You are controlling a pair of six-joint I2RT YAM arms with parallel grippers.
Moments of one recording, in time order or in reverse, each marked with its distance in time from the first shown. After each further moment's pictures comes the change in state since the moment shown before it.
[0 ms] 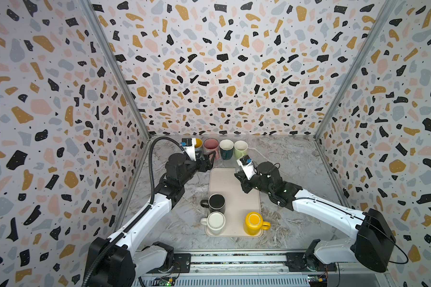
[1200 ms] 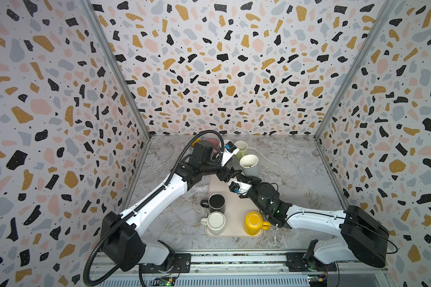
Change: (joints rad) left arm -0.220 0.235 0.393 -0.542 0.245 0.593; right arm 0.156 0.050 -0.285 0.702 0.384 -0.855
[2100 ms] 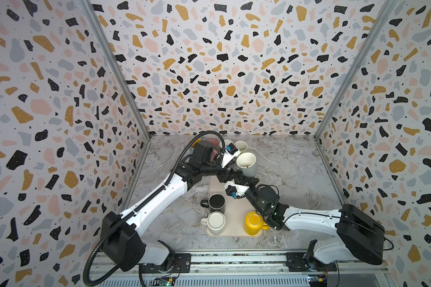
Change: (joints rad) left arm -0.007 0.000 0.000 -0.009 0.069 0.029; right arm 0.044 0.031 0.000 0.153 0.011 -0.124
